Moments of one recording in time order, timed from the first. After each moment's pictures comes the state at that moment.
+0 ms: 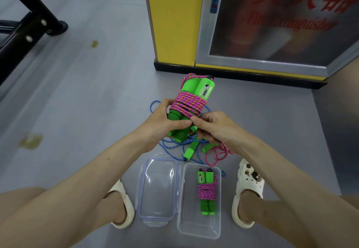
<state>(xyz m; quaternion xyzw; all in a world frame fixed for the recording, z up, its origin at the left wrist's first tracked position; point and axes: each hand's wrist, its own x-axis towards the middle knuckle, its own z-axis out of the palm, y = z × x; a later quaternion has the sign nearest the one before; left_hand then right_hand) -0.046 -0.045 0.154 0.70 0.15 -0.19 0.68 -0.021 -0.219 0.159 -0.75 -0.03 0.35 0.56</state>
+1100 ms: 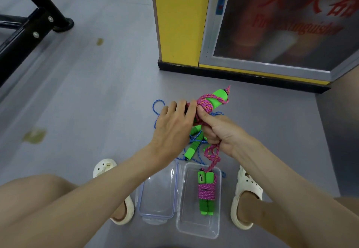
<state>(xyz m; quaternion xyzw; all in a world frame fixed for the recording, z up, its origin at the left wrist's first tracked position) -0.056 -0.071 0.130 0.98 -0.10 0.19 0.02 -0.023 -0.209 0.151 -0.67 0.11 0.34 0.65</state>
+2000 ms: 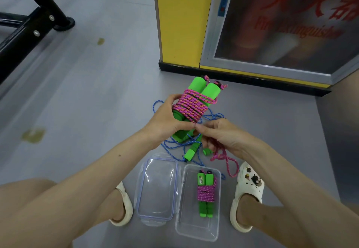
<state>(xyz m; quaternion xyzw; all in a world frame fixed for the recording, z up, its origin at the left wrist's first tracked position) -0.043 -0.050 0.159 0.75 0.13 -0.12 0.63 -0.020 -0.224 0.150 -0.72 0.01 0.41 0.56</state>
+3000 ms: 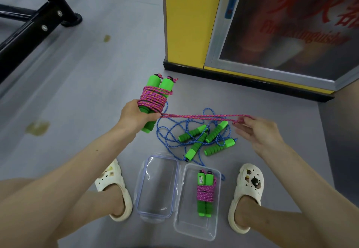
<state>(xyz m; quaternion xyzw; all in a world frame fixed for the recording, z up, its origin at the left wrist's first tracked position) -0.049 0.017 0.145 0.79 0.30 -0.07 0.52 0.000 -0.274 0.131 -0.66 0.28 0.15 0.68</state>
